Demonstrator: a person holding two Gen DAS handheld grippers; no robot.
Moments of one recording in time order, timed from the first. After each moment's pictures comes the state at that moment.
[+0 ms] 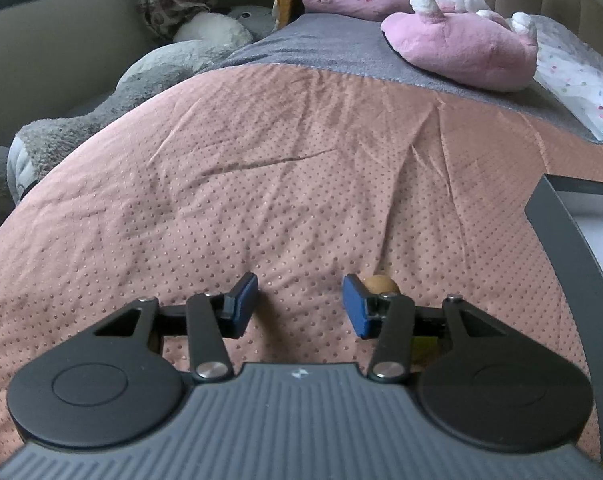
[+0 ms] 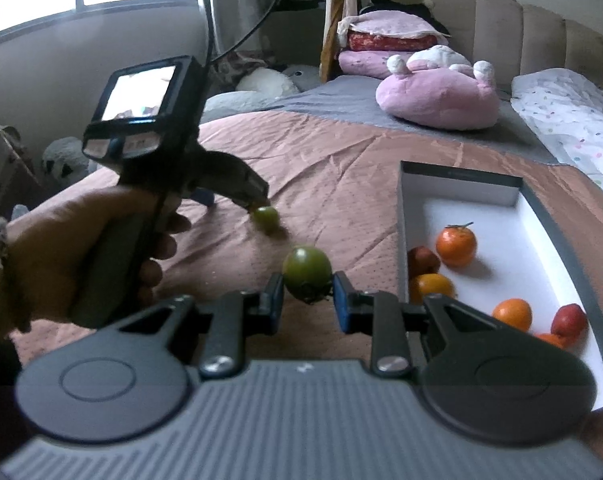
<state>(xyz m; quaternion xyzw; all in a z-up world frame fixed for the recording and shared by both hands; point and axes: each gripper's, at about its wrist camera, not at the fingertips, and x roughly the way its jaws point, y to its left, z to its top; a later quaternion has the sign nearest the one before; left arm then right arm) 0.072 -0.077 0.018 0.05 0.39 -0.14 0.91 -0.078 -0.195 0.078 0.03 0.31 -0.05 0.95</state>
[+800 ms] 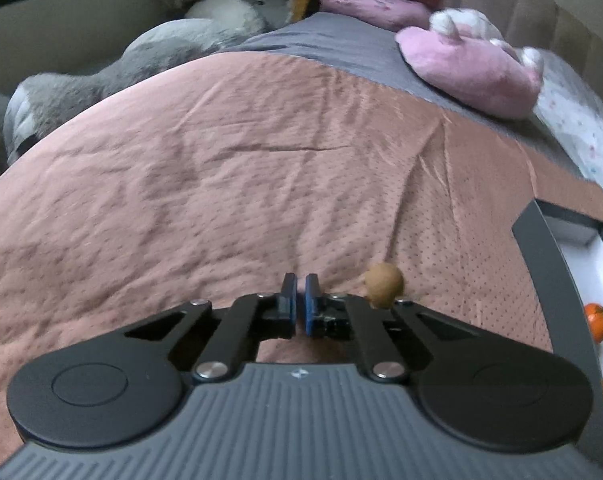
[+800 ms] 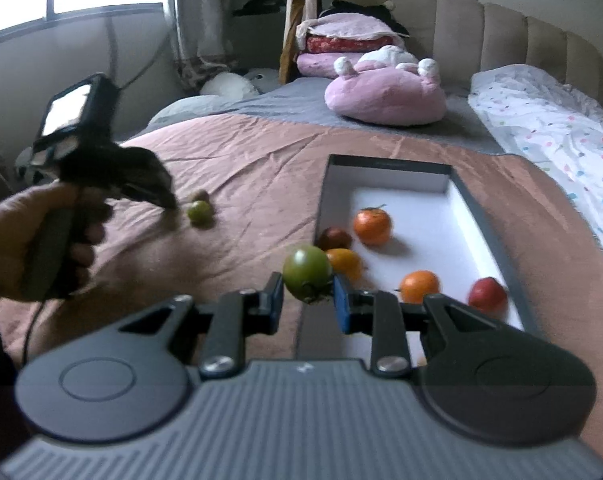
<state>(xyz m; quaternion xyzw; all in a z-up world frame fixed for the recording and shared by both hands) 0.064 -0.034 0.023 -0.03 0.41 -0.15 0.90 -0.127 -0.235 0.087 0.02 0.30 -0.10 0.95</state>
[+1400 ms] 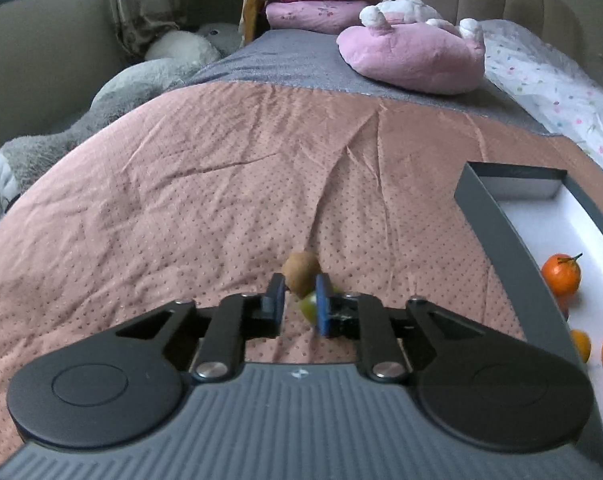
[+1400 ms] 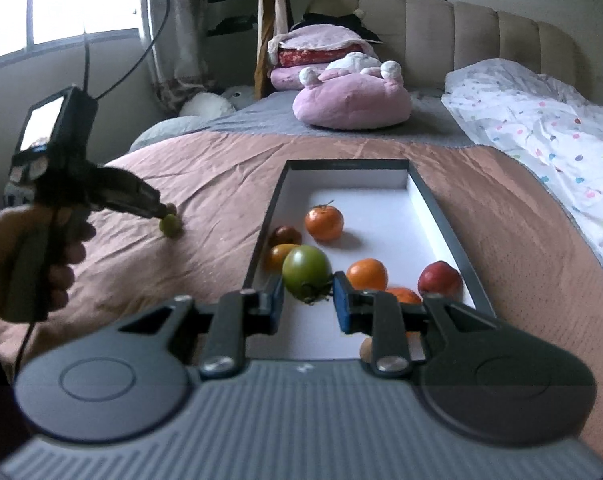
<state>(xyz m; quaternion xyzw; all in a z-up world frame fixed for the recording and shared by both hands) 0.023 -0.086 0.037 0.05 0.37 -0.19 0.91 -0.148 -0.266 0.082 0.06 0.27 -0.12 0.95</state>
